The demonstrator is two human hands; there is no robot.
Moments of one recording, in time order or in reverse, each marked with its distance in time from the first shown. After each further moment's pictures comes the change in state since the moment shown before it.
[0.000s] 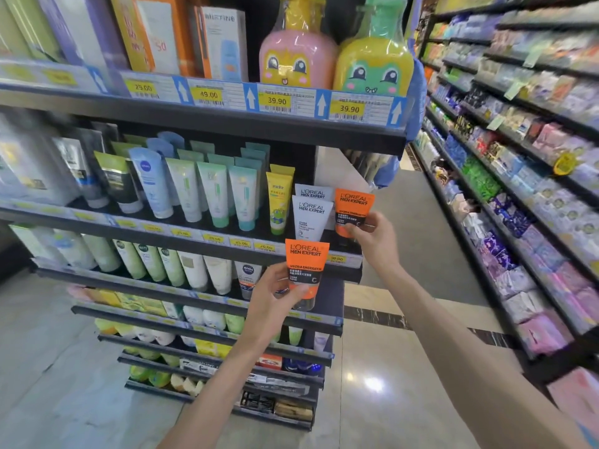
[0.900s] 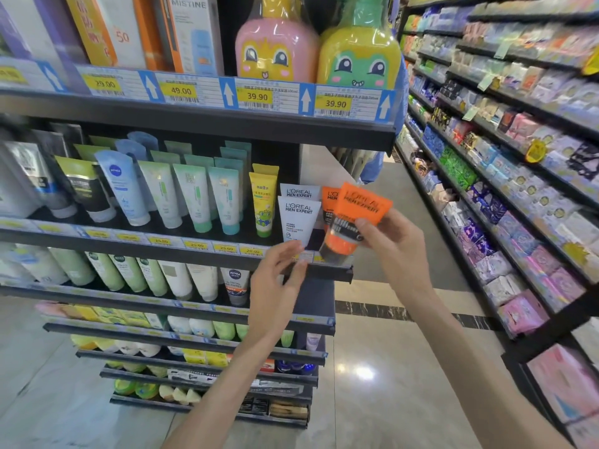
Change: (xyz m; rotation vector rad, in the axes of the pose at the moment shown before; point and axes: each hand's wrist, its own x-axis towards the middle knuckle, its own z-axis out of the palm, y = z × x) left_hand 0.019 0.023 0.020 -0.007 0.047 0.234; right_hand -0.070 -0.052 -0.047 0.239 -0.027 -0.220
